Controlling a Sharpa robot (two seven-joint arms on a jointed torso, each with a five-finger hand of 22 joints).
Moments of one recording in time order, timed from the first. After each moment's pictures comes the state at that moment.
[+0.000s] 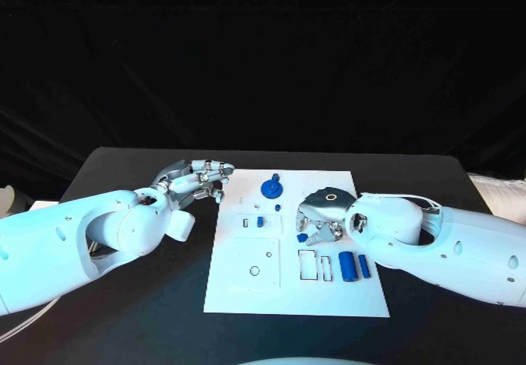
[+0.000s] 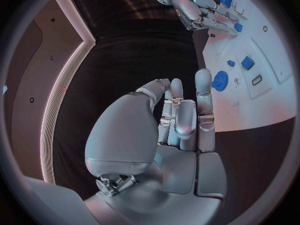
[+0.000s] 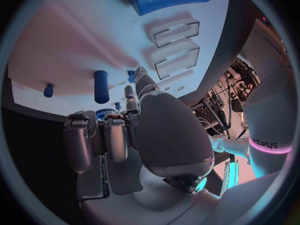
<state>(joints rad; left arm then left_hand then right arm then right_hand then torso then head) 1.22 -0.93 -0.07 1.64 -0.02 -0.30 0.21 1.35 -0.13 0.34 0.06 0.39 0.95 0.12 0.35 0.34 1.08 0.04 0.61 0.46 1.40 -0.03 1.27 1.14 0.17 1.27 0.07 0.50 1.11 1.12 -0.85 -0.02 1.68 -1.89 -0.02 -0.17 1.47 -0.08 0.05 0.13 0.06 1.14 0.09 0.07 0.07 1.47 0.01 1.44 1.31 1.47 -0.05 1.56 1.31 0.01 1.47 0.06 1.56 1.31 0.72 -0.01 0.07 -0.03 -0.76</state>
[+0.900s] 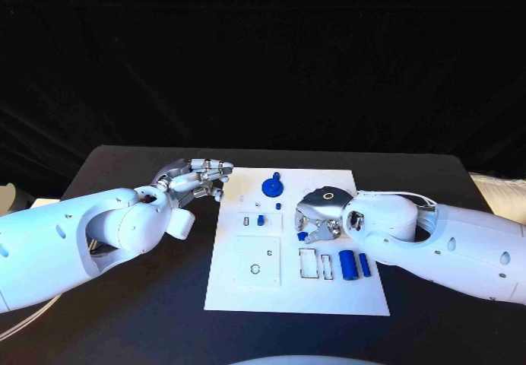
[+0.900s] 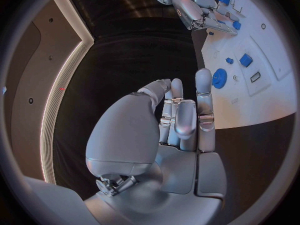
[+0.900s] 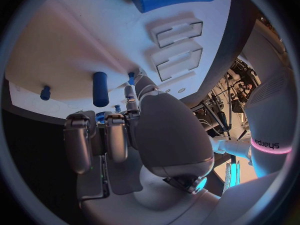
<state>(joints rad) 1.22 -0.93 -0.07 1.64 -0.02 -0.32 0.20 1.37 -0.12 0.35 0.03 0.39 0.95 0.12 0.35 0.33 1.08 0.04 0.61 0.45 1.40 -0.03 1.27 1.14 0.16 1.27 0.07 0.50 1.11 1.12 -0.83 -0.02 1.65 -1.89 0.00 -0.16 1.47 -0.08 0.11 0.12 0.05 1.15 0.09 0.07 0.07 1.47 0.01 1.45 1.31 1.47 -0.05 1.56 1.31 0.01 1.47 0.06 1.56 1.31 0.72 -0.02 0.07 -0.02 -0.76</state>
